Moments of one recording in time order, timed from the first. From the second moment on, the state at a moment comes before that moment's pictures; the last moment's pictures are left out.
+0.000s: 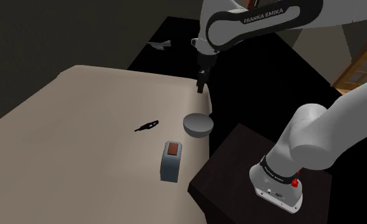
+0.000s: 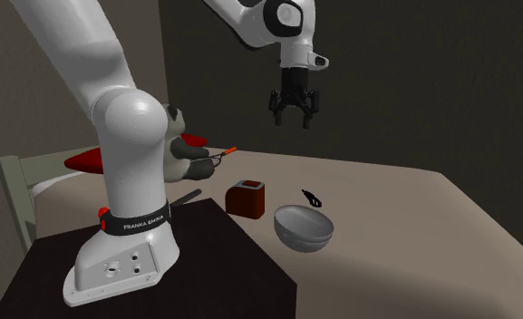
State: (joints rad) arm 0.13 -0.36 -0.14 -2.40 -0.05 1.99 -0.35
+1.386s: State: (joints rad) arm 0.19 0.41 -0.10 -2.03 0.05 2.42 -0.92
